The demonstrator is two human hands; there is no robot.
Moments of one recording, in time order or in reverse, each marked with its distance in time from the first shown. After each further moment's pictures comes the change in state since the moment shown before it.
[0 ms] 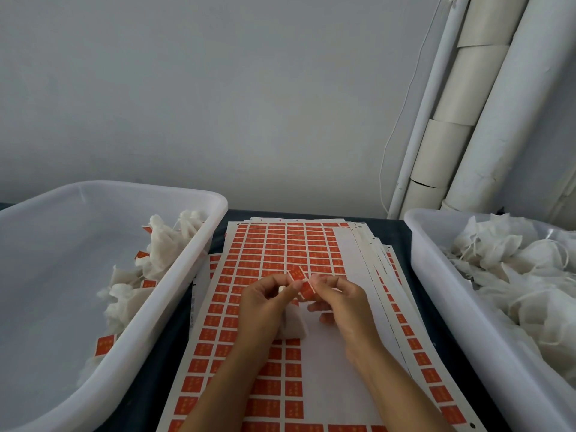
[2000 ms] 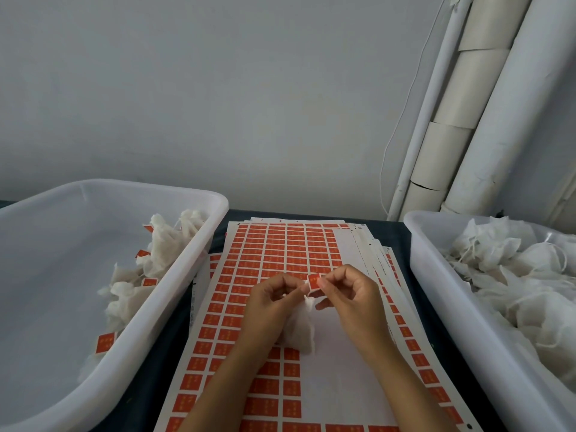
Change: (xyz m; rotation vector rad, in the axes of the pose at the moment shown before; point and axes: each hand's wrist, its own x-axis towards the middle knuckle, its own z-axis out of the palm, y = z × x) left_hand 0.000 0.004 0.001 0.057 -0.131 0.023; right_hand 0.005 0.003 -0.019 -0.139 -0.052 -0.286
